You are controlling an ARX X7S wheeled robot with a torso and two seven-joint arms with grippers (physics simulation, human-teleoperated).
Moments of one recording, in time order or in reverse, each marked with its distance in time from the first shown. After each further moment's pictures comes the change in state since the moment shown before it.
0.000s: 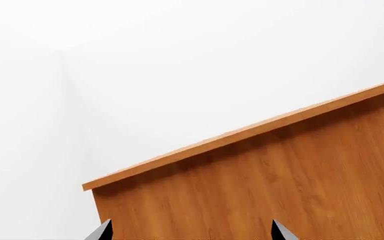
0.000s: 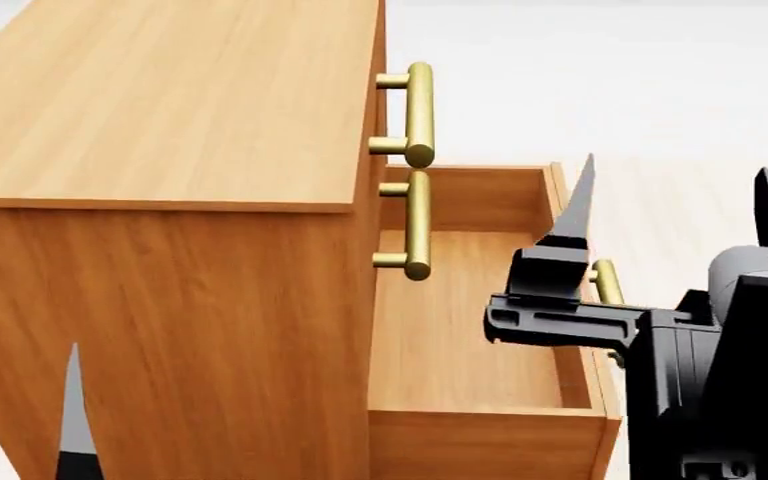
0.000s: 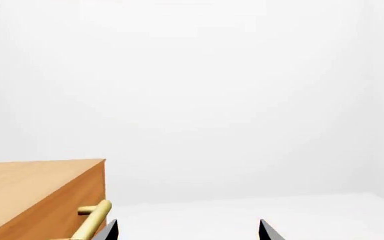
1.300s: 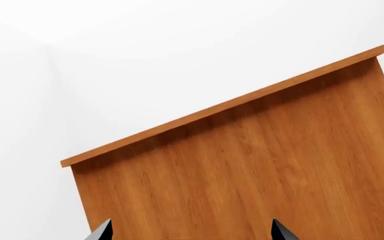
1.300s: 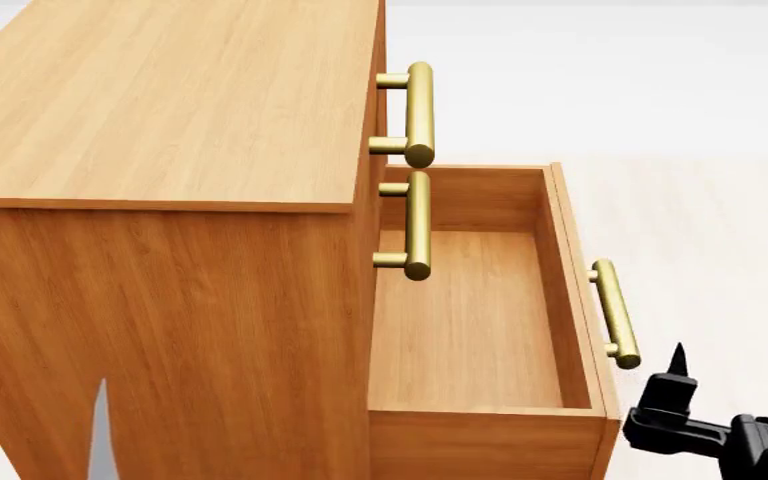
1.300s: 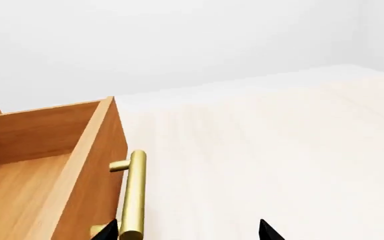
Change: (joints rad) left arm 0.045 -0.040 0.045 -0.079 -0.013 0.094 -0.056; right arm -0.083 0.107 0.017 1.012 -0.069 -0.547 -0.401
